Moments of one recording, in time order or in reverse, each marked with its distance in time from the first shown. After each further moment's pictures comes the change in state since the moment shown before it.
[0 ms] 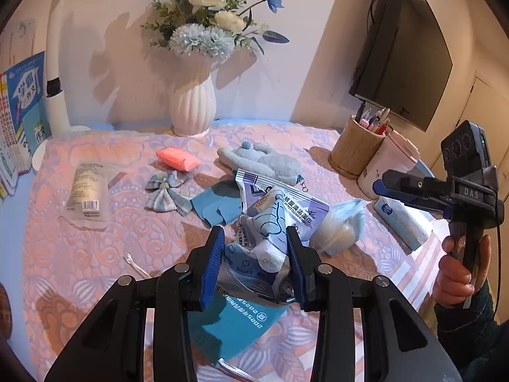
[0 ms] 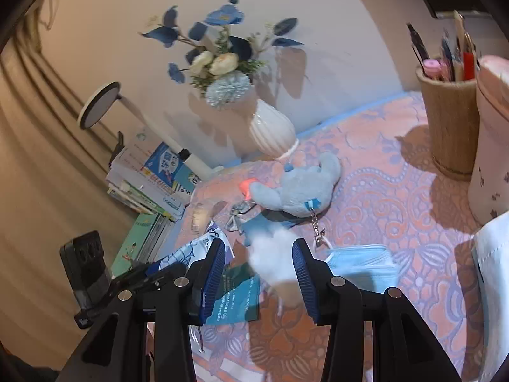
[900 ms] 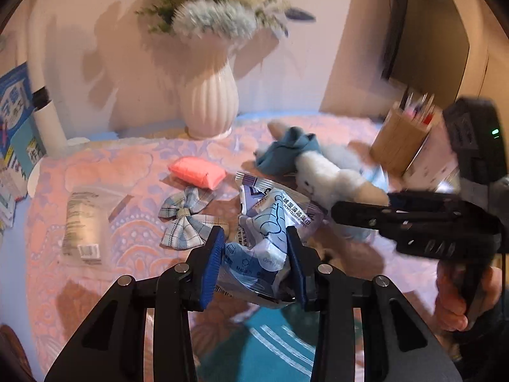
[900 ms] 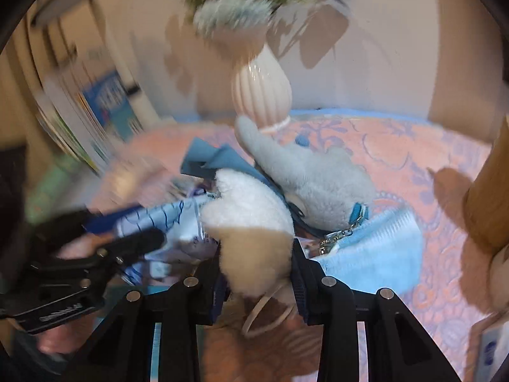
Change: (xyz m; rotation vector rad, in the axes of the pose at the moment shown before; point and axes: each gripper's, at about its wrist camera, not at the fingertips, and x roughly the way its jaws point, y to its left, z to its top) left arm 0.058 0.029 0.027 0.040 0.035 0.074; right arm 0.108 0.015 0.010 -0.157 0.119 -0.205
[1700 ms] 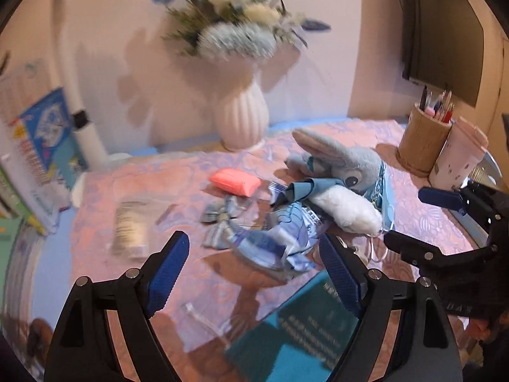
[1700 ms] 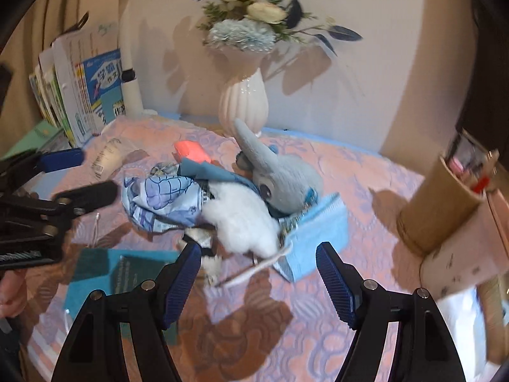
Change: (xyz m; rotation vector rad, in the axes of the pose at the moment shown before) left arm -0.005 -0.009 0.003 0.068 -0.006 0.198; right arm -0.013 0.046 -0.027 -0.280 -0.038 -0.399
